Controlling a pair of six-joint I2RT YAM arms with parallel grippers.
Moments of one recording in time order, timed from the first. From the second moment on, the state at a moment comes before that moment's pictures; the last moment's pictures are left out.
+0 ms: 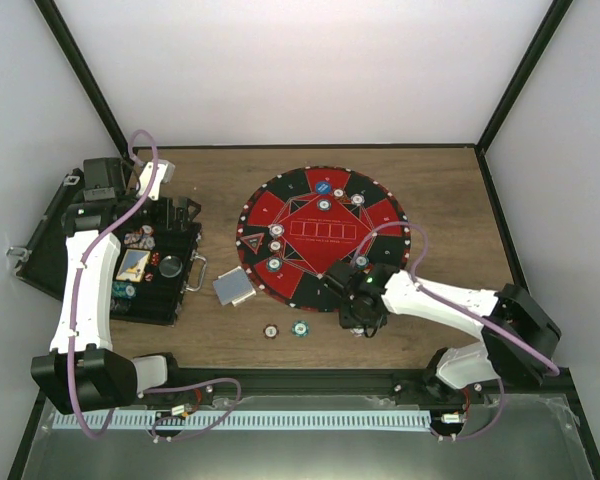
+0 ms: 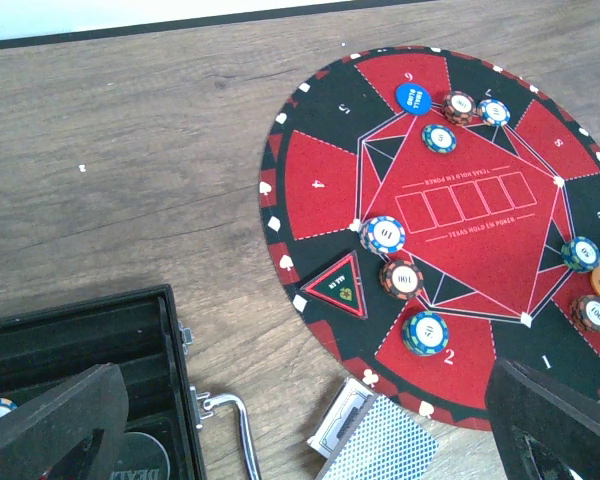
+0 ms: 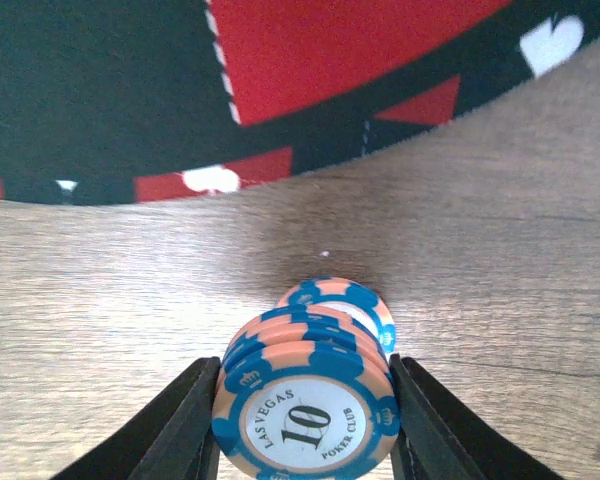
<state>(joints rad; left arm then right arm) 0.13 1.24 1.32 -0.93 0.52 0.25 0.93 1.38 0.79 -0.88 0.08 0.90</state>
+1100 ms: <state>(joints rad) 0.13 1.24 1.30 -1.01 0.51 0.43 0.33 1.77 1.10 -0.64 0.12 0.51</state>
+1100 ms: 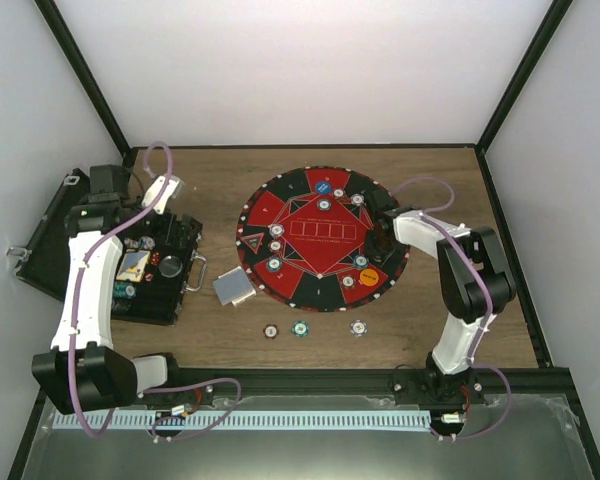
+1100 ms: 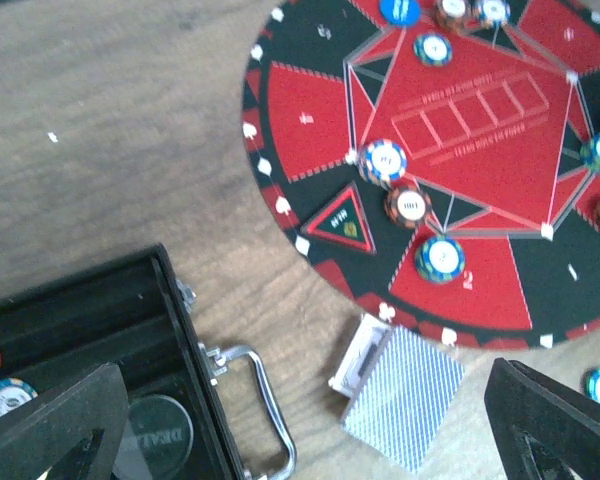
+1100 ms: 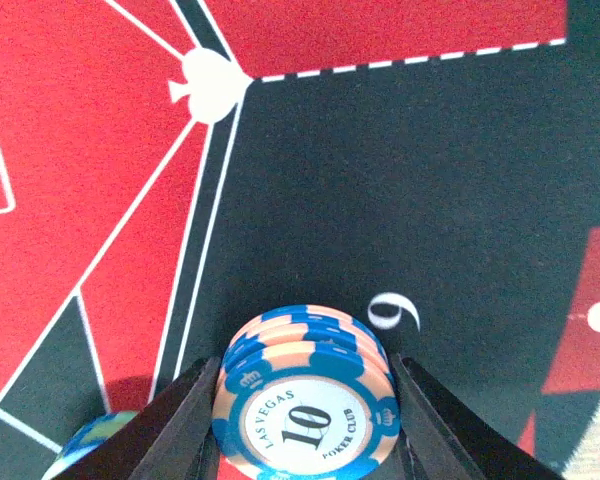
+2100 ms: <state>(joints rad) -0.09 1.30 0.93 -1.01 0.43 0.79 0.38 1.51 1.16 -0.64 0.11 0.52</state>
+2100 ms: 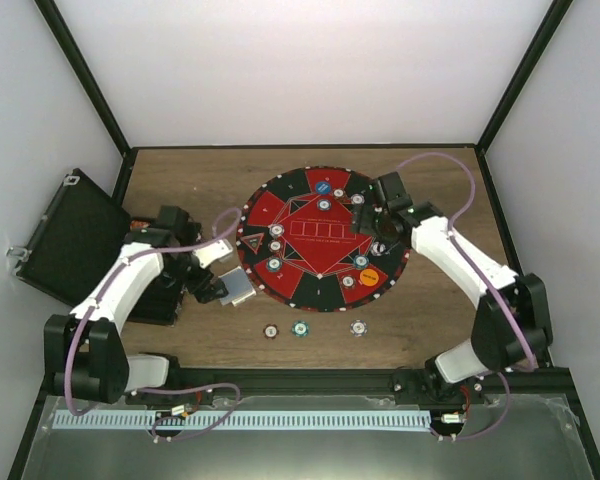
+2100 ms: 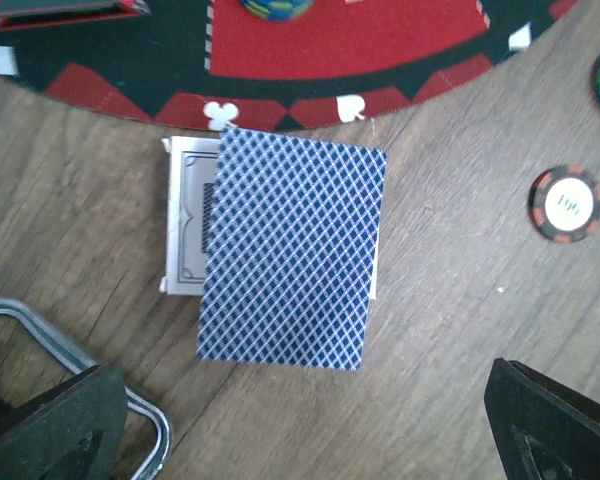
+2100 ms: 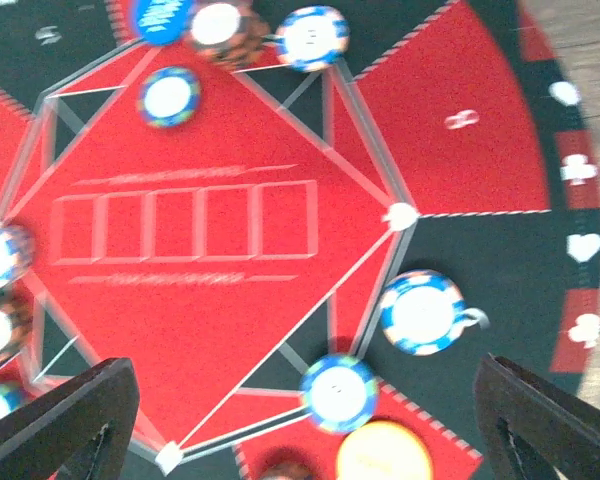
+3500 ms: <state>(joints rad) -0.35 1.29 0.72 -0.68 0.11 0.75 0.81 1.29 0.91 -0.65 0.01 0.74</state>
